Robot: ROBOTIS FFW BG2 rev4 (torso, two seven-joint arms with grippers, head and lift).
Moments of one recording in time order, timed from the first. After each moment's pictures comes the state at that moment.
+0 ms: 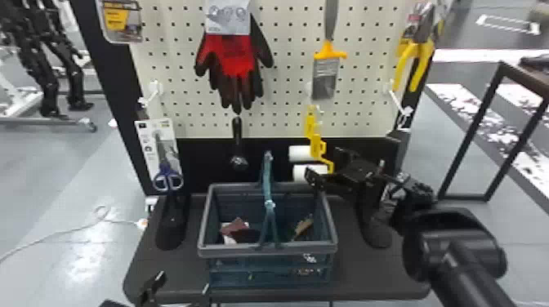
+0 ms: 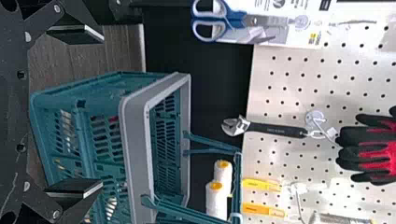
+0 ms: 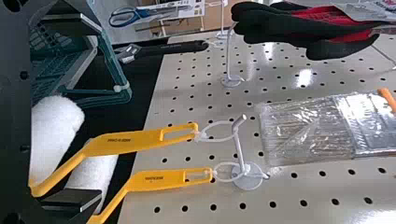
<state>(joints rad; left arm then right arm) 0.32 0.10 -0.02 -1.52 0.15 -0.29 -0.31 -0.46 -0.12 0.18 -1.11 -0.26 0.01 0.74</state>
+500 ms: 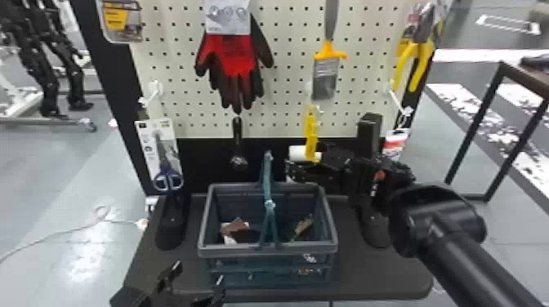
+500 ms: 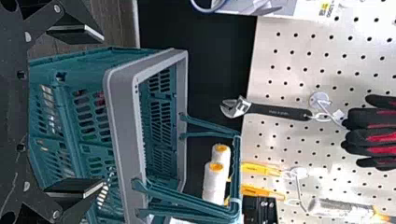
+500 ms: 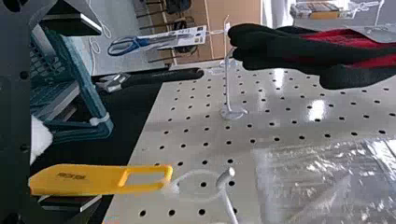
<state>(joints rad) 0.24 0.08 -0.05 -1.46 0.15 -0.29 -0.34 -0.61 -0.18 0.42 -1.00 -0.43 0.02 0.73</state>
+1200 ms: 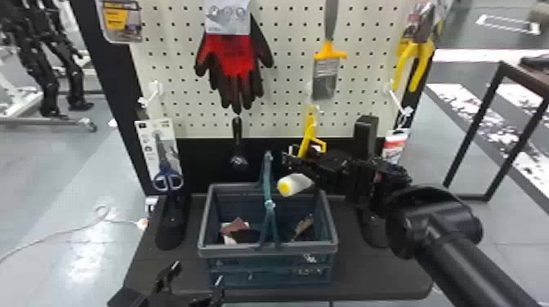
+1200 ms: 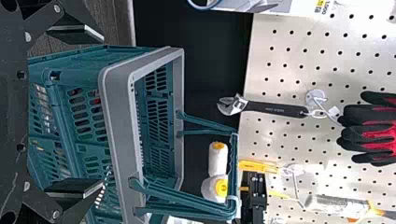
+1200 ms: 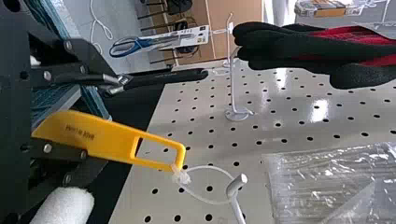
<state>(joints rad) 0.25 0.08 -0.04 -1.45 0.14 -0.31 -0.36 -0.61 -0.18 0.43 -0.99 -0.43 0.02 0.71</state>
